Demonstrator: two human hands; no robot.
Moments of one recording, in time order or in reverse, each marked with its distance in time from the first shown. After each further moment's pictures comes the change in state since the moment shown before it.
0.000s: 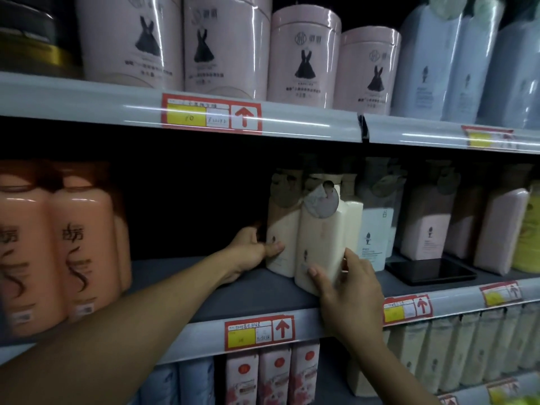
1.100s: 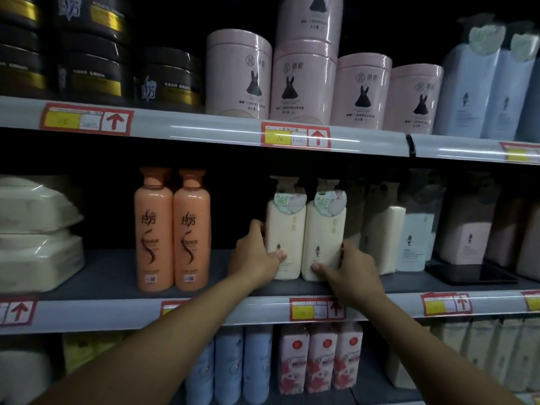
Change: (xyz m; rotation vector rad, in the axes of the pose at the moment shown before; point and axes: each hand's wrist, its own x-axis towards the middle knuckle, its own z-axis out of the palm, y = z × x) left_hand -0.121 0.016 -0.071 0.462 0.409 0.107; right_hand -0.008 -0.072 0.016 -0.053 -0.347 -0.051
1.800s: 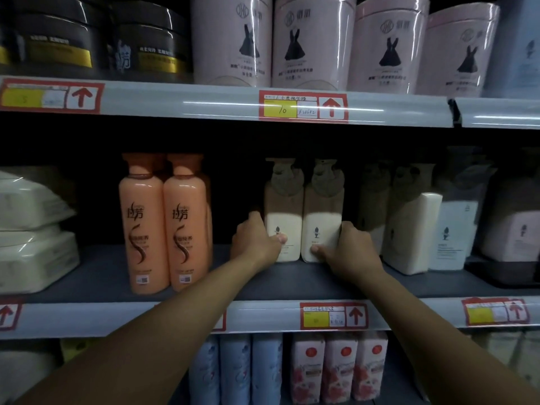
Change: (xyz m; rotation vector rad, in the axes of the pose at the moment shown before) left_hand 0.046 -0.014 0.013 0.157 0.062 -0.127; right_hand 0.066 -0.001 0.044 -0.050 -0.069 0.006
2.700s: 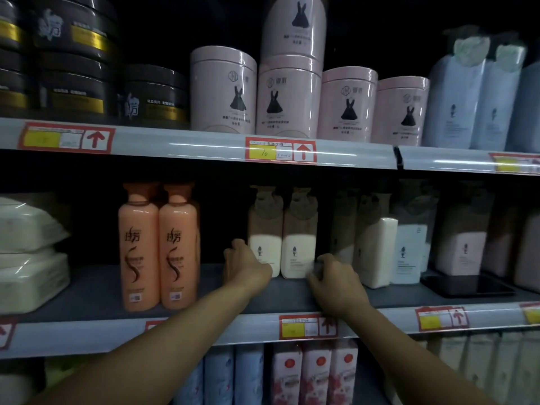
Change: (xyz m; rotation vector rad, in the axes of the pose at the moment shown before) left_hand -0.029 0.016 -0.004 -0.108 -0.062 -0.123; right_hand -0.043 0.007 -0.023 -0.120 -0.008 -0.081
